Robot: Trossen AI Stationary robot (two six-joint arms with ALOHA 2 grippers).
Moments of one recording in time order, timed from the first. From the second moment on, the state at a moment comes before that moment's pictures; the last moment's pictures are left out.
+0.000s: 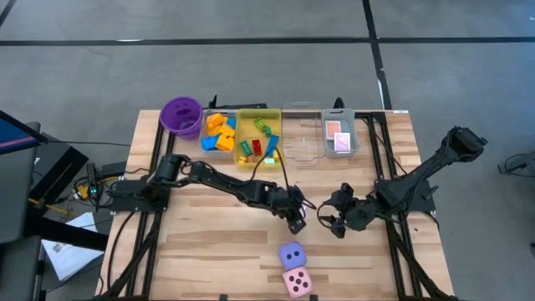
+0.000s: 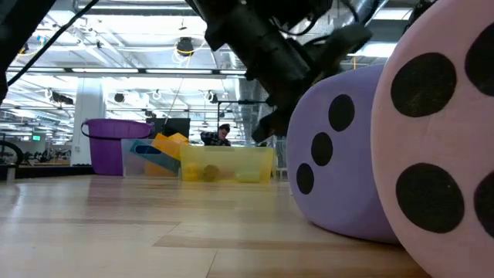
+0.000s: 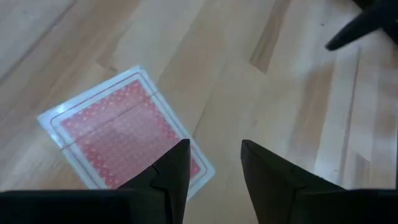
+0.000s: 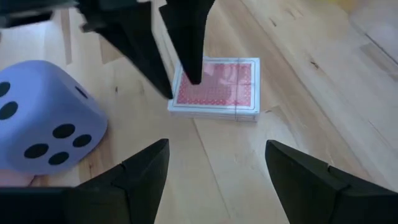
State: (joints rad) left arm -0.15 2.16 1.56 -0.23 -0.05 -0.69; right arm 0.58 1.15 0.53 -0.28 0.52 0.80
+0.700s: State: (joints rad) left arm -0.17 2.22 1.56 -0.33 -0.14 -0.44; right arm 0.58 1.15 0.53 -0.28 0.52 0.80
